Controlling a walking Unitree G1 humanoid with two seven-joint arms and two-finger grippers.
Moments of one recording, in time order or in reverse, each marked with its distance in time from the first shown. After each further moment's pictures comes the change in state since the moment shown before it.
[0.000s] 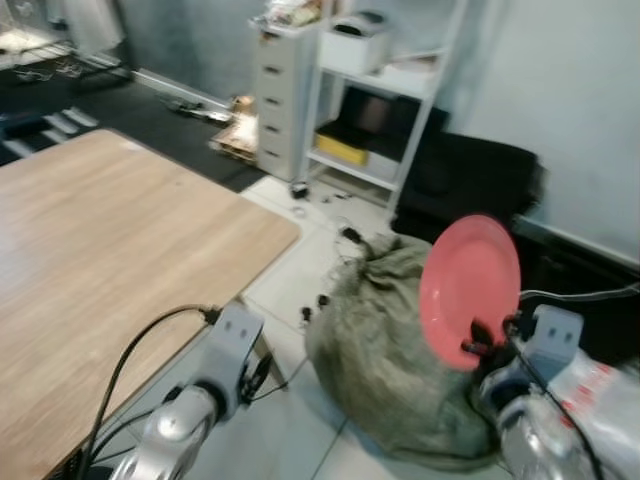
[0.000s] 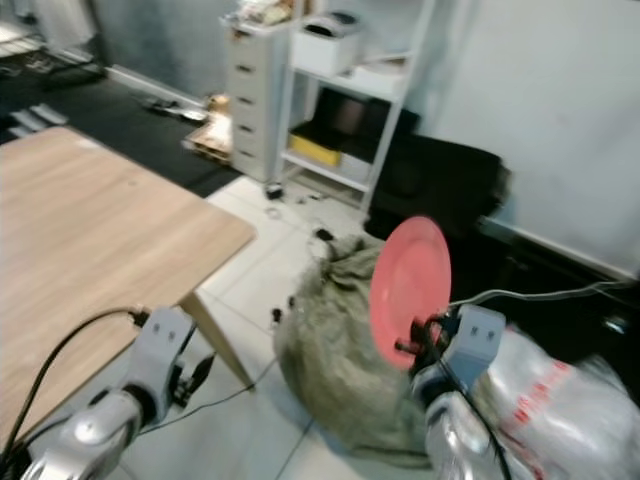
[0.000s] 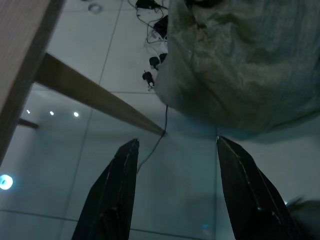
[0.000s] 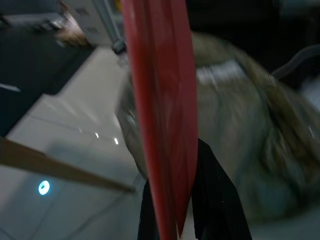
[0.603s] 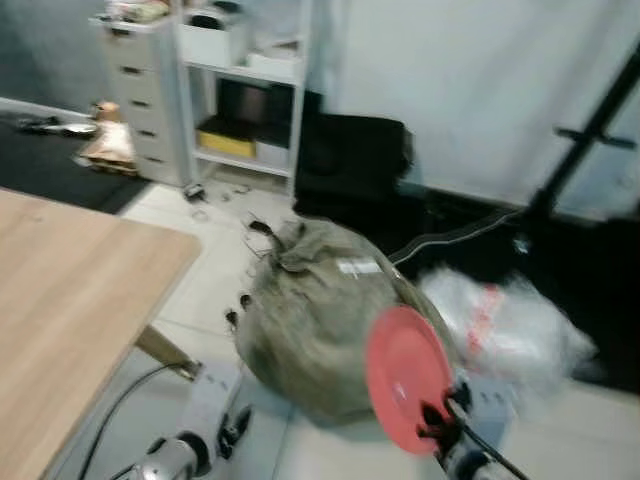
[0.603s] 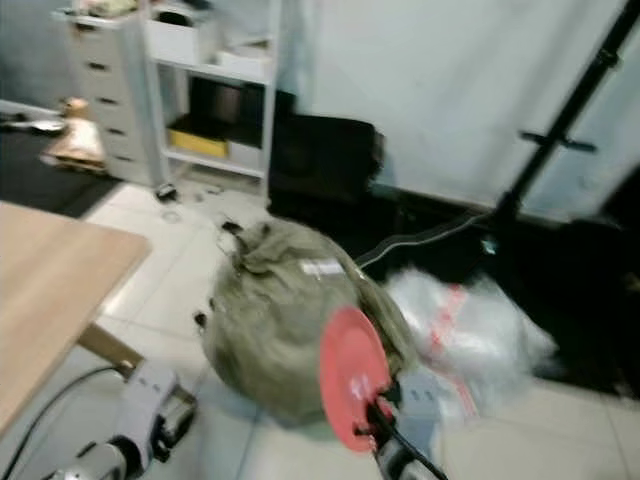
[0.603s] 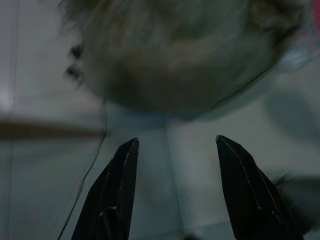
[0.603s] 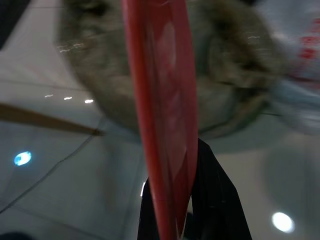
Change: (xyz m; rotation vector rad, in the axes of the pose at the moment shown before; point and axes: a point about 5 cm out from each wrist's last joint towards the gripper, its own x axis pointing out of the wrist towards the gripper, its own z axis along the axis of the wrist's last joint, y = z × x) left arm 0.011 -0.016 -0.057 -0.159 0.079 -0.064; right arm -0.023 0.001 -0.066 -0.116 0.268 0.132
